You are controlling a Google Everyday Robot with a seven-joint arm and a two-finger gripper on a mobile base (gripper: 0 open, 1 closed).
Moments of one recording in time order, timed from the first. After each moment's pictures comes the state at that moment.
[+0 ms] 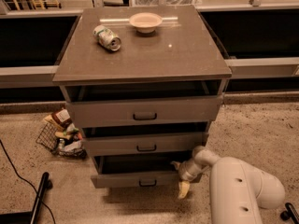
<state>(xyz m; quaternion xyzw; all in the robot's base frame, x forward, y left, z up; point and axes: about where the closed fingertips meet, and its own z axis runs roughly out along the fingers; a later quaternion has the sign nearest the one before) 0.586 -0.144 0.156 -0.72 0.64 0.20 0.18</state>
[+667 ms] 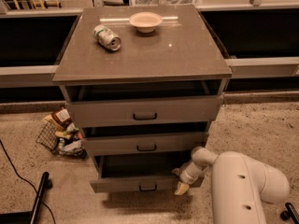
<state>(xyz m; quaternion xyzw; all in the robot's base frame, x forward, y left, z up) 0.568 -0.149 0.169 -0.72 0.65 0.20 0.14</state>
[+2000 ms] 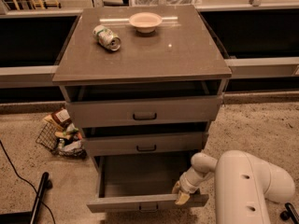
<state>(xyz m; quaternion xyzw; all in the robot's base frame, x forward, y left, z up) 0.506 -0.140 0.172 -0.70 0.66 0.26 0.10</state>
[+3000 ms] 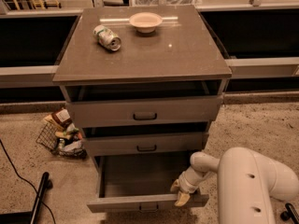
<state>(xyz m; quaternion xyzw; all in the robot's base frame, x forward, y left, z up) 0.501 -0.142 0.187 -0.71 0.65 0.25 0.10</state>
